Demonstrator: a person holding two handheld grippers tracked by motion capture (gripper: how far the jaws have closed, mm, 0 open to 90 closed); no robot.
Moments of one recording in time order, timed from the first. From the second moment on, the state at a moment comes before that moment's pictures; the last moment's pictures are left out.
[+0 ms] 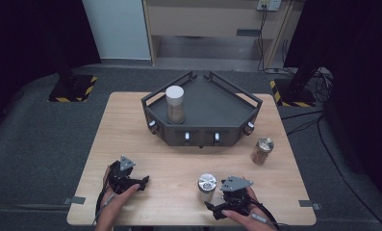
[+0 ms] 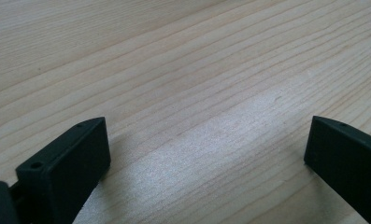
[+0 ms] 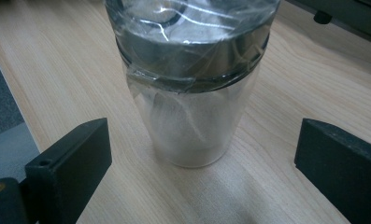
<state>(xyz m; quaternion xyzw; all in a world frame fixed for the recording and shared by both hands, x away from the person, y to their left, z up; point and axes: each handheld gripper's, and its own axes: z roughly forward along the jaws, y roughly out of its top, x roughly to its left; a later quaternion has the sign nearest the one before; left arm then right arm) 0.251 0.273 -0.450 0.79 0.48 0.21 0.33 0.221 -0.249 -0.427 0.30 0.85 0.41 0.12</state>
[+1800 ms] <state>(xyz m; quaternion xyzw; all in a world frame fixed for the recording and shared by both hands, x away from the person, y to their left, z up) 0.251 0.273 -0.450 0.79 0.48 0.21 0.33 0.235 -0.222 -0.462 0.30 0.84 0.43 0.12</state>
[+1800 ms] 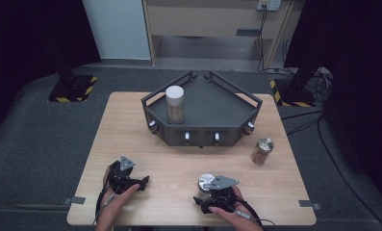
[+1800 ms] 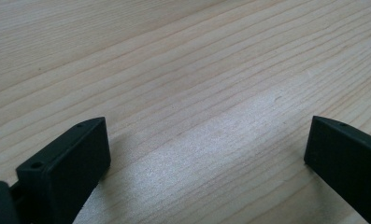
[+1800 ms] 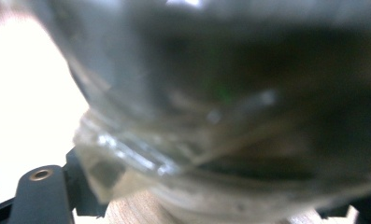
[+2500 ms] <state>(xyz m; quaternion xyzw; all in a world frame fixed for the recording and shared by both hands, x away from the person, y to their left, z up) 0.251 0.273 -0.450 0.79 0.48 0.21 0.33 0.232 -0.224 -0.455 0.30 0.84 0.44 0.13</state>
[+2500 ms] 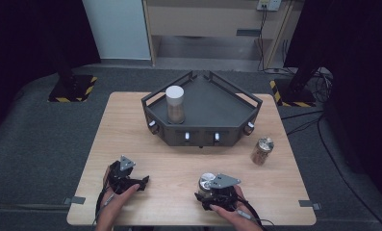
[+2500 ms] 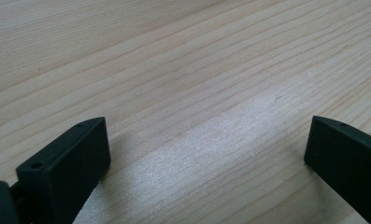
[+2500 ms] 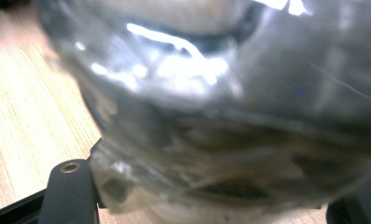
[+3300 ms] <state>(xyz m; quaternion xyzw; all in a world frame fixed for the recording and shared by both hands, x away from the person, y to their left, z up) 0.251 0.273 -0.450 0.79 0.48 0.21 0.33 0.240 -0.246 -0.409 0.30 0.83 0.44 0.17</state>
